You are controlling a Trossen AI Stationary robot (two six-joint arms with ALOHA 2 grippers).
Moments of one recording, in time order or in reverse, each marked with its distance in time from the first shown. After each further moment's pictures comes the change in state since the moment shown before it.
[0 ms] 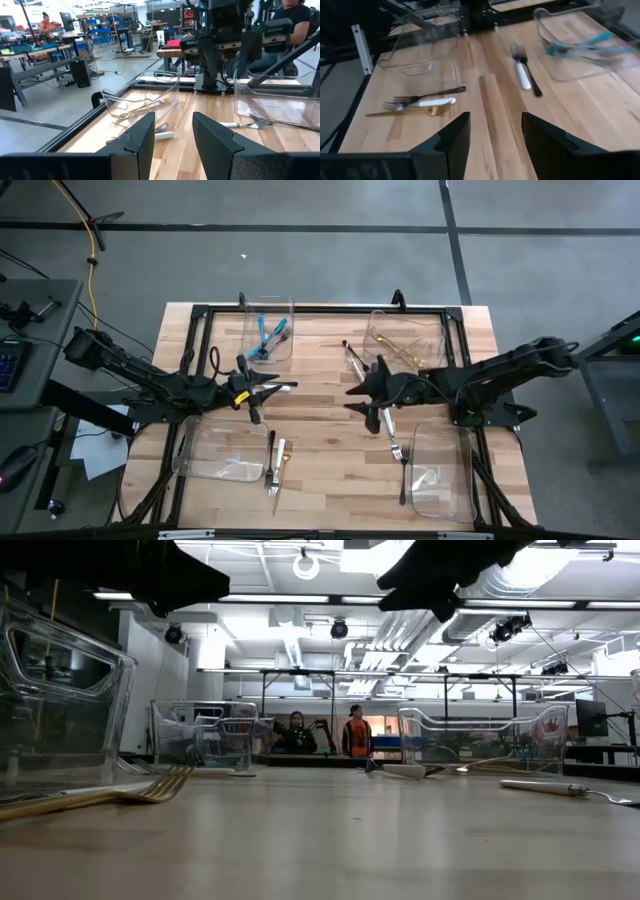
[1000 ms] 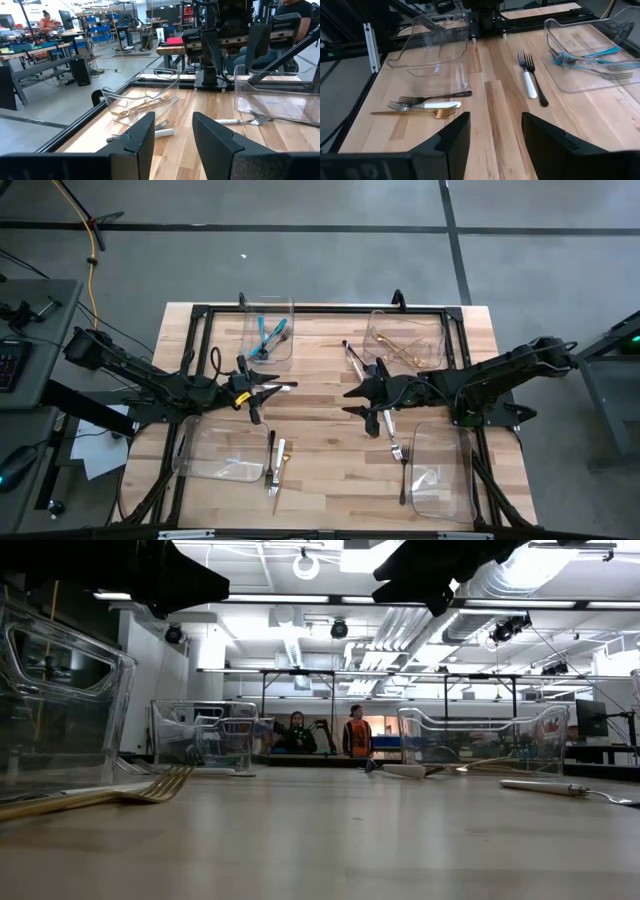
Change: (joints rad) left arm 0.000 0.000 0.000 -0.016 0.000 0.000; right arm 0.018 0.012 0.000 0.042 -0.003 -0.058
